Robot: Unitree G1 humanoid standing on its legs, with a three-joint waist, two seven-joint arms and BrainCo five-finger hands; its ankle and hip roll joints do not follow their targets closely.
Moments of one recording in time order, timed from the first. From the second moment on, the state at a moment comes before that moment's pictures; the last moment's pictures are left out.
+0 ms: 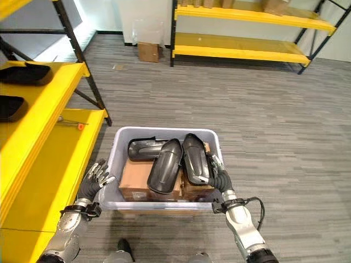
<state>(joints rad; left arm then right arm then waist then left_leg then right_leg) 0.07 0.41 -0.20 0.37 -0.56 -0.35 0.00 -0.04 -0.41 0.31 0.27 0.21 -0.32 -0.15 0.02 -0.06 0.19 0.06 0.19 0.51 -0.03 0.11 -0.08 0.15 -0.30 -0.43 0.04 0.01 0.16</state>
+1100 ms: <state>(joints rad) 0.08 0.28 -0.31 0.41 -0.64 -0.33 -0.03 -0.23 -0.48 0.40 0.40 0.25 -0.17 -0.11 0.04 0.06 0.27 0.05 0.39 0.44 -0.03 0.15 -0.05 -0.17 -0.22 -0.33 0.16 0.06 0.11</state>
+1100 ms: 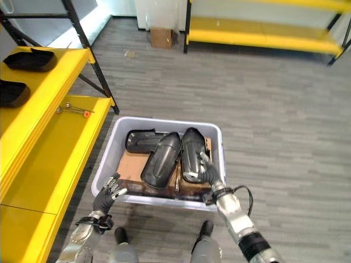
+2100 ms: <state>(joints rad) -0.12 0.40 -0.39 0.35 -0.66 -0.24 -0.01 -0.57 -0.51 0.40 0.59 0.15 -0.13 -0.35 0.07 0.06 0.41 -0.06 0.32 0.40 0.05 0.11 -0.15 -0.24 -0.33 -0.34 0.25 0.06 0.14</state>
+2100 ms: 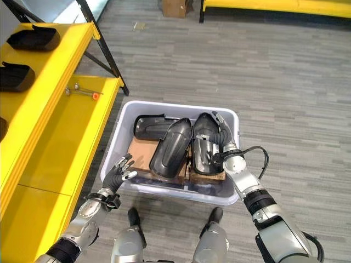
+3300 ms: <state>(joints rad) -0.27 0.41 -0.46 0.30 -0.64 -0.30 0.09 -0.63 -0.47 0.44 0.72 0.08 -0.04 -0.62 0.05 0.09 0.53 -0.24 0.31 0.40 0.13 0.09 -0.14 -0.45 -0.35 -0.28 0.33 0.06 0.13</state>
